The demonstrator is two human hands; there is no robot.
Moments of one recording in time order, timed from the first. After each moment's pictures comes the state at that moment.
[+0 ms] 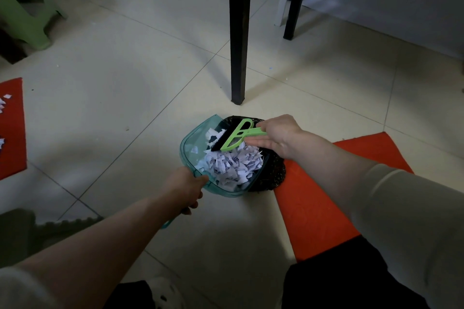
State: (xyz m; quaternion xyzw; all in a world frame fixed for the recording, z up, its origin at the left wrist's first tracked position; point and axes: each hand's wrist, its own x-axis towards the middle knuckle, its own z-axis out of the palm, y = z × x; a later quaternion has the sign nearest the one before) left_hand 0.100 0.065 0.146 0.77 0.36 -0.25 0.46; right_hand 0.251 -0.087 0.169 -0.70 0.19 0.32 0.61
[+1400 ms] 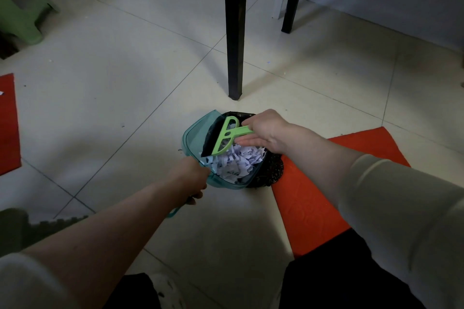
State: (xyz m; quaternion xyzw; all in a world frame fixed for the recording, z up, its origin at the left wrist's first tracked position) left_hand 0.120 0.051 0.152 0.77 0.36 -0.27 0.46; right_hand 0.257 -0.074 0.158 -0.72 0.15 0.38 0.57
